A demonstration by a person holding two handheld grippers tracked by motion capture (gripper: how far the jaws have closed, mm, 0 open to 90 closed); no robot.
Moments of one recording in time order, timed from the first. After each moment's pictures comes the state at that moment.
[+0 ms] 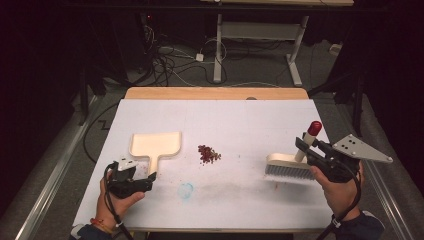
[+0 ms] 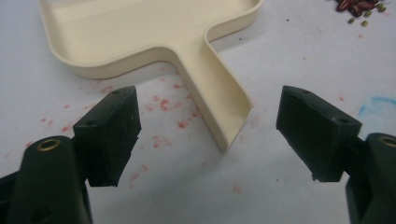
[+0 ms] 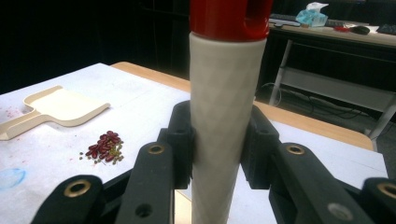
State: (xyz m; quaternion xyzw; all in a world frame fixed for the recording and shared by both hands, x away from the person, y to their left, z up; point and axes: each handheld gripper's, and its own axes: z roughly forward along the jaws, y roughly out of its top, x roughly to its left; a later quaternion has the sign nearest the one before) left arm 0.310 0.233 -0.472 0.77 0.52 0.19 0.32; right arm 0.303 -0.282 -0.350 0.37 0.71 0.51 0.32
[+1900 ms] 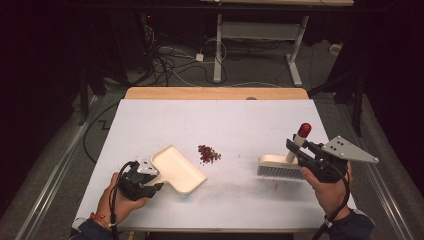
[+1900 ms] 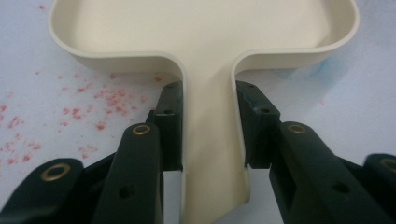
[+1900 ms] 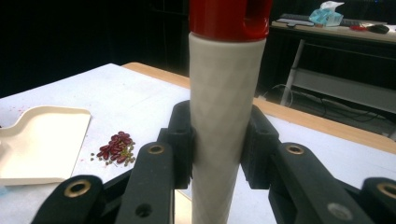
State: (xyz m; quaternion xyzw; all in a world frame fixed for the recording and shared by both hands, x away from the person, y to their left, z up) left arm 0.304 0.207 -0.449 0.89 0.36 0.10 0.24; right arm 0.308 -0.269 -0.362 0.36 0.71 0.52 0.31
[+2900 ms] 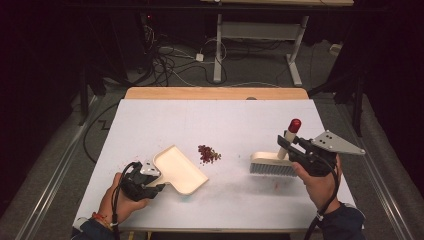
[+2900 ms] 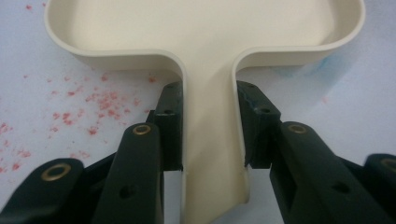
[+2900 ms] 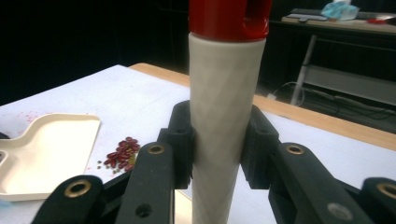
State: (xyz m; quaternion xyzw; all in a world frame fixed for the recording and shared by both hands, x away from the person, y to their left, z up) left arm 0.307 0.204 -0.455 0.90 0.35 0.10 0.24; right arm 0.325 -0.249 -0.365 0.36 0.72 0.52 0.29
